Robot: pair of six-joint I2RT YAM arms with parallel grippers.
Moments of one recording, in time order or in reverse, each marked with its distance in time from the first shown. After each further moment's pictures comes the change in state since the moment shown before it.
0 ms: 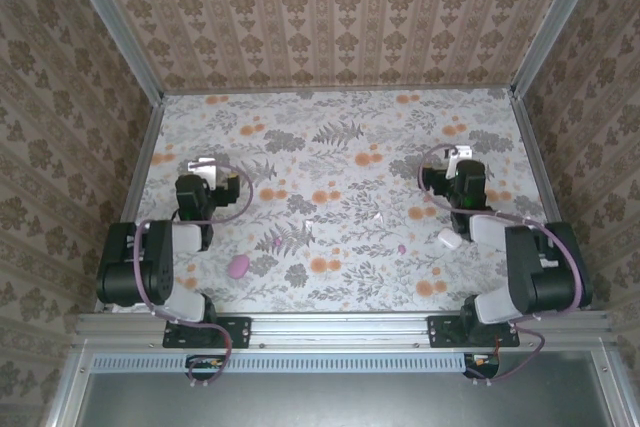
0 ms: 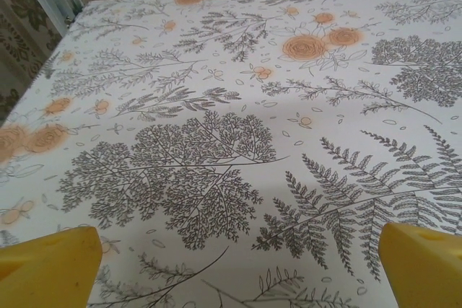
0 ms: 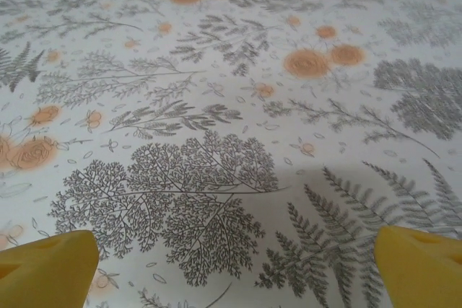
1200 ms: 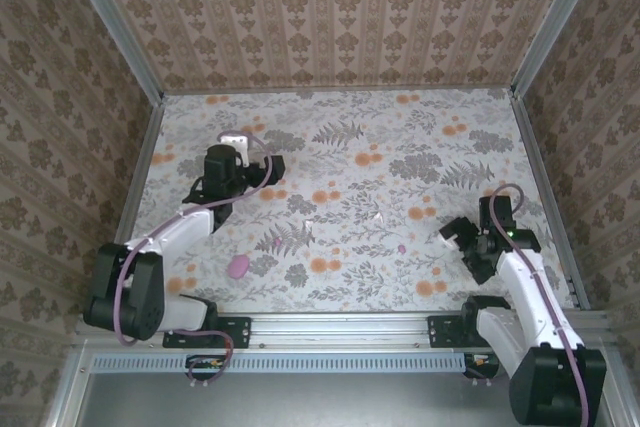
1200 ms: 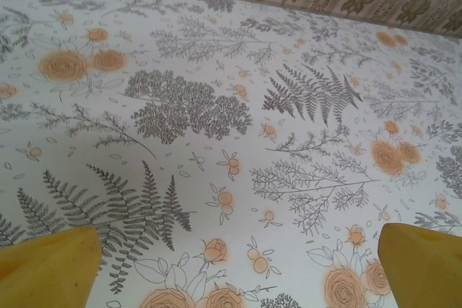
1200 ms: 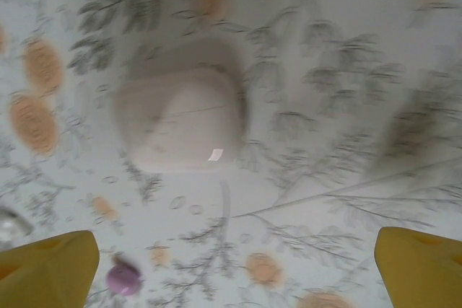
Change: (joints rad) left arm -0.306 -0.146 0.306 -0.539 0.136 -0.404; right arm -0.139 -0.533 -0.030 -1.238 -0.246 0.812
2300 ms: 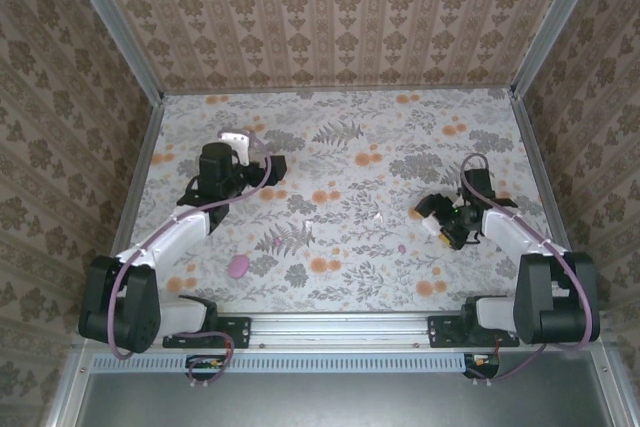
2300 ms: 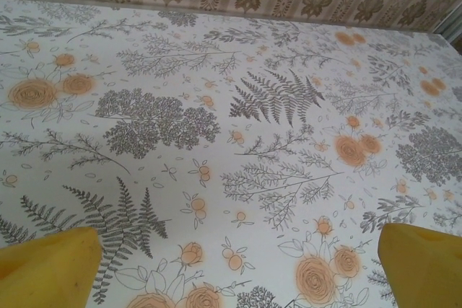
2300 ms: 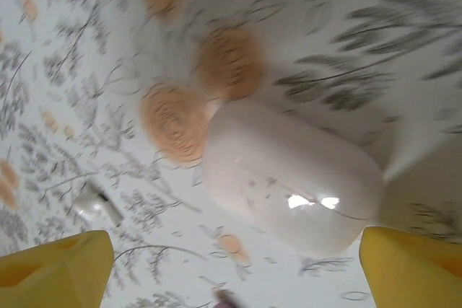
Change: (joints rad) left arm 0.000 -0.051 0.025 -0.049 0.082 0.053; right arm 0.102 0.422 0.111 0.347 -0.194 -0.130
